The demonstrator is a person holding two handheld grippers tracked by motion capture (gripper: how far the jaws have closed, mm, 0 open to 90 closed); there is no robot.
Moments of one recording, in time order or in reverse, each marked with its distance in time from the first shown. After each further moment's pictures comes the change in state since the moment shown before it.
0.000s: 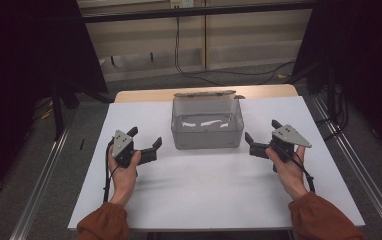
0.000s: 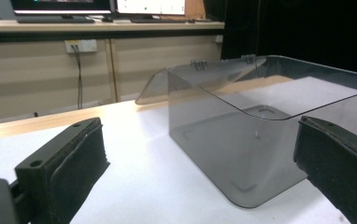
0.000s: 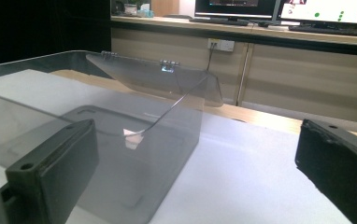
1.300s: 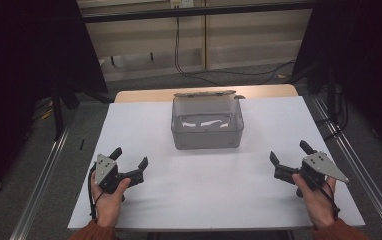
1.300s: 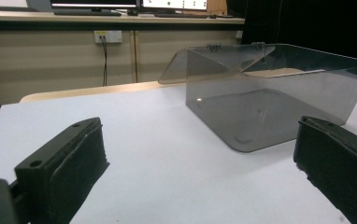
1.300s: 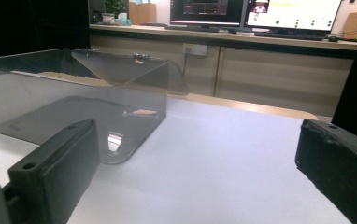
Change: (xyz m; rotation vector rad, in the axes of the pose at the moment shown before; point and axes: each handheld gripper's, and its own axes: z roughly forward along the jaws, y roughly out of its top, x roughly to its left) left arm -0.009 -0.017 -0.072 0.009 0.085 -0.029; right arm -0.016 -0.023 -0.087 -0.037 -0.098 0.024
